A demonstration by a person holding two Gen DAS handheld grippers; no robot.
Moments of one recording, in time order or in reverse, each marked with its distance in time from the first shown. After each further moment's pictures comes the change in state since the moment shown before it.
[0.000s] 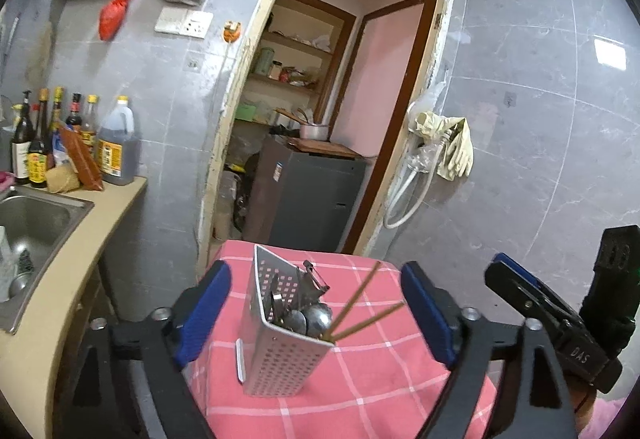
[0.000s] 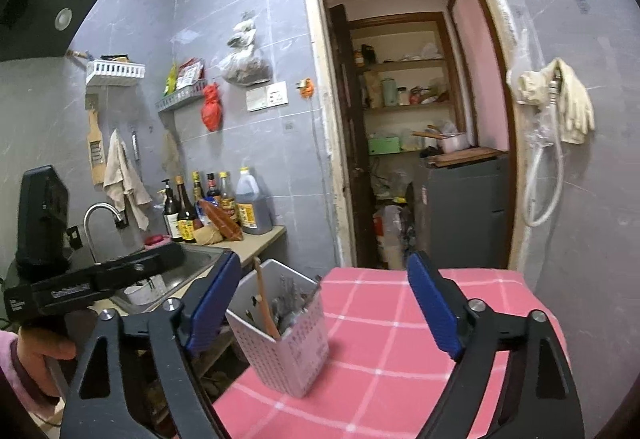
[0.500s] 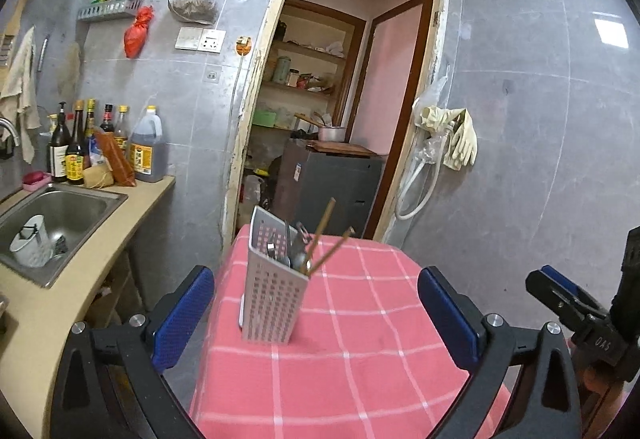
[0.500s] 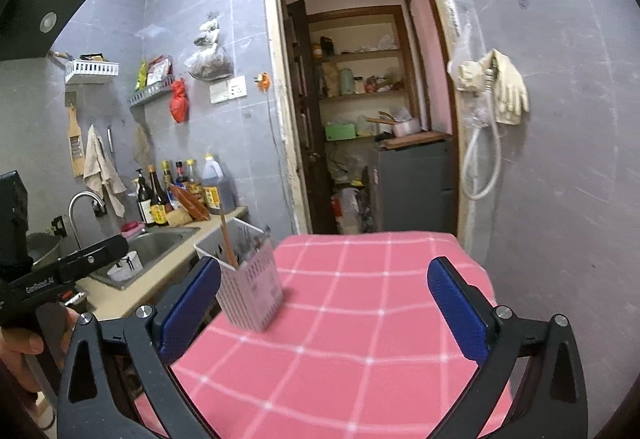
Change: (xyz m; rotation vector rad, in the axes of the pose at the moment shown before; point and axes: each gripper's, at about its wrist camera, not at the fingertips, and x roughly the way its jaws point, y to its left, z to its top) left arm -0.072 -0.057 -0.051 0.033 -0.018 0.111; right arm -0.109 -0.040 -0.031 0.032 0.050 -0.142
